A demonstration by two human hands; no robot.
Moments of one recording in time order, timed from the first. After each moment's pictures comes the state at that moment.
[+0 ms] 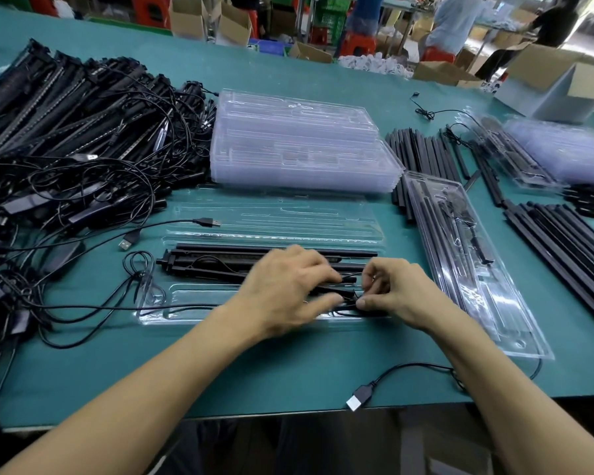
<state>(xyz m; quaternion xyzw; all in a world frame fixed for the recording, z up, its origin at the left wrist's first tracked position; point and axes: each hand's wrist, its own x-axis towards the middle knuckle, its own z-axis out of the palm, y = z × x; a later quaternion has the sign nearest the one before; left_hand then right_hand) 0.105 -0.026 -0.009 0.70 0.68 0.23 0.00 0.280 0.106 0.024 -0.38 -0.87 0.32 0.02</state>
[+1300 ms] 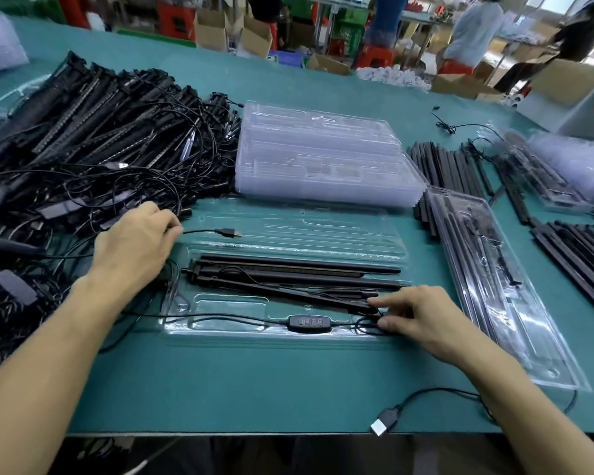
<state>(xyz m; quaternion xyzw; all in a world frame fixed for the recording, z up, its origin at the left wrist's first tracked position) -0.069 -0.110 -0.014 0.39 0.90 0.19 -0.06 0.282 0.100 0.018 -0.34 -0.91 0.25 0.01</state>
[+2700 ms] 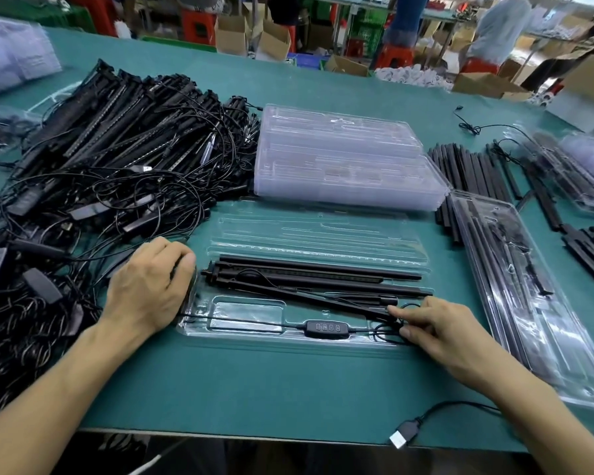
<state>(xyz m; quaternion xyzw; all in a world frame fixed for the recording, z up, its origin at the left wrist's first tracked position) -0.035 -0.147 -0.036 0.40 0.86 0.29 -0.10 0.291 0.101 0.002 -0.28 -0.94 0.20 0.05</state>
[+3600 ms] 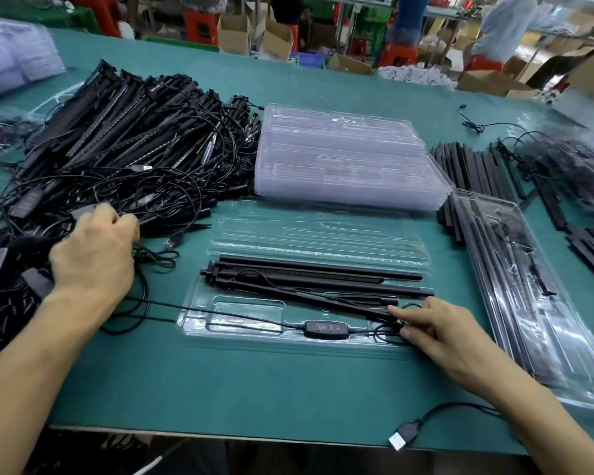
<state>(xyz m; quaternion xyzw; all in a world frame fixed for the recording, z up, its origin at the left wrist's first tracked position) -0.073 -0.160 0.002 0.30 0.94 0.09 -0.15 0.294 0.101 -0.003 -0.27 -0.94 0.20 0.06</state>
